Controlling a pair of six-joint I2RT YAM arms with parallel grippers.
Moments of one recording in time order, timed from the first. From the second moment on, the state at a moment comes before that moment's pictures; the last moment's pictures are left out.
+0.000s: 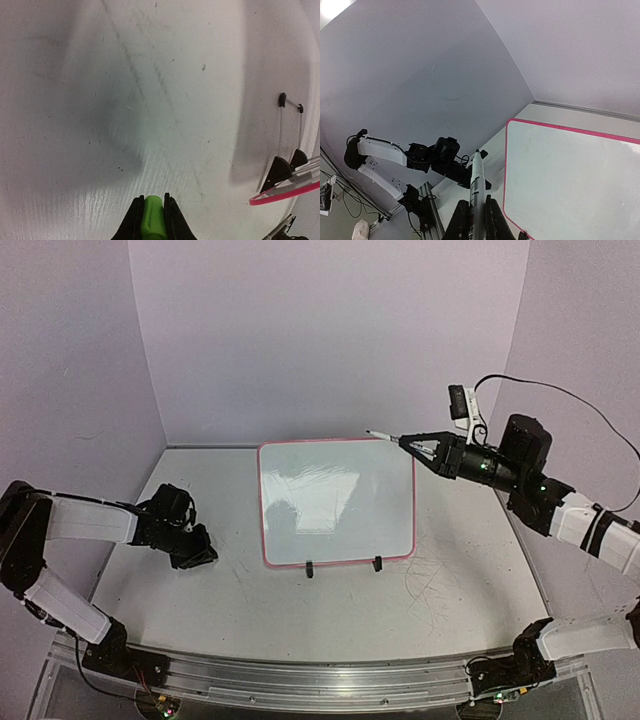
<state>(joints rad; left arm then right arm) -0.42 1.43 0.63 -0.21 0.21 -0.79 0.50 1.14 0.89 0.27 -0.62 0.56</state>
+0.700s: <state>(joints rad) -0.42 1.53 0.63 -0.15 0.26 -0.74 0.53 1.17 0.89 0.29 -0.60 0.56</state>
